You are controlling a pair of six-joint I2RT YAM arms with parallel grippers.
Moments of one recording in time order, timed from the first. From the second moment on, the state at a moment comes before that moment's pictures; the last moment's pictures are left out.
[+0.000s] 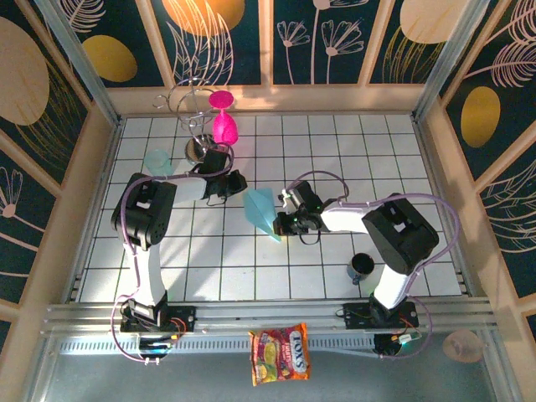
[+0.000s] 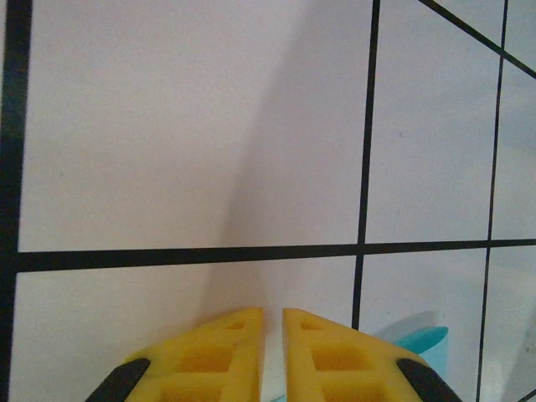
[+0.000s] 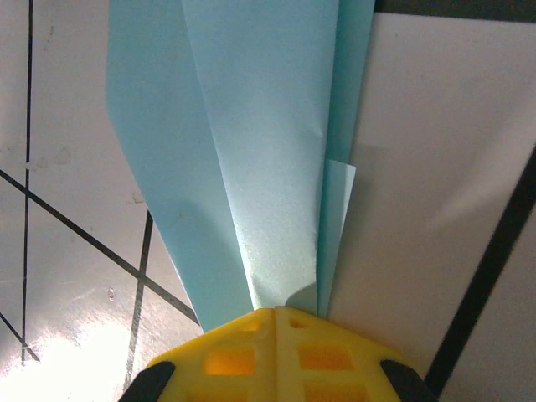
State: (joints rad) left arm -0.37 2.01 1.13 -0.01 0.30 -0.71; right arm 0.69 1.75 0.82 -0.09 -0.37 0.54
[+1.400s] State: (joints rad) left arm -0.43 1.55 0.54 0.46 0.39 -1.11; right arm 0.51 1.92 0.96 0.08 -0.70 0.52
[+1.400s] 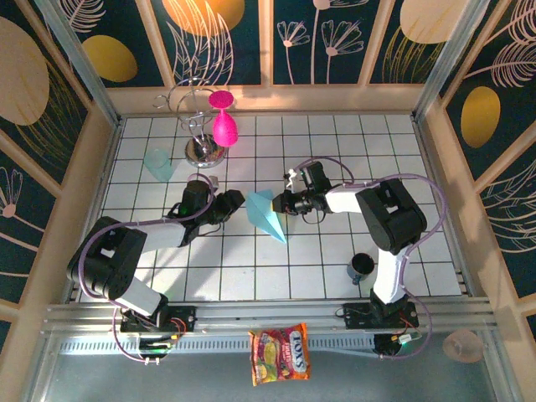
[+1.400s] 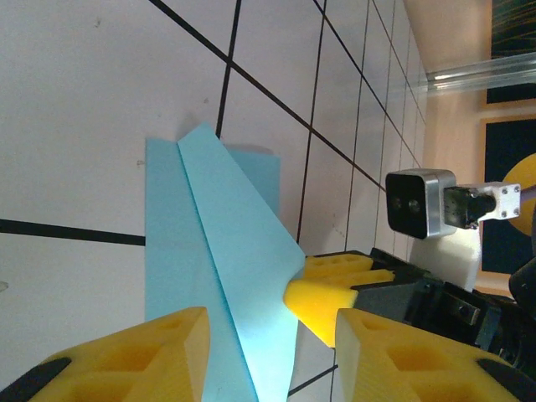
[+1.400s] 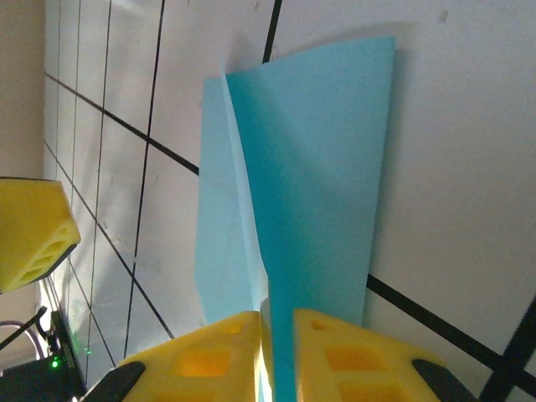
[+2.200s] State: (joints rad) left arm -0.53 1.45 0.50 0.81 0.50 -1.17; right arm 0.46 1.66 0.86 0.58 -0.86 0.89
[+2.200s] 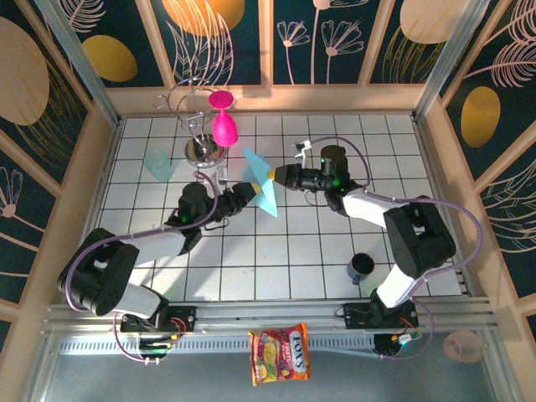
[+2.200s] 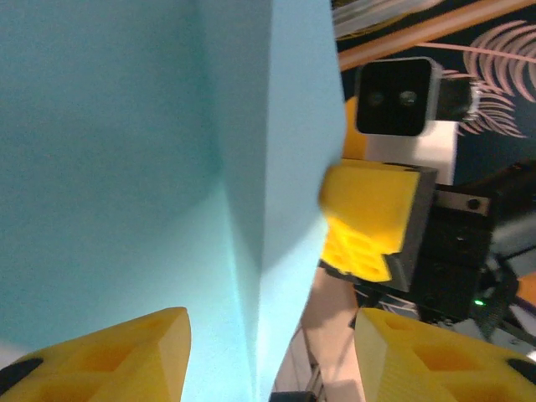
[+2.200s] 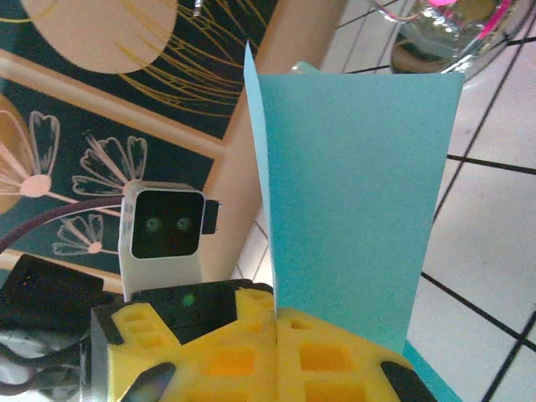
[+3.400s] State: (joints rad) left arm -0.55 1.50 0.59 0.81 0.55 -1.11; right arm 0.37 1.63 0.79 0.71 -0.90 1.09
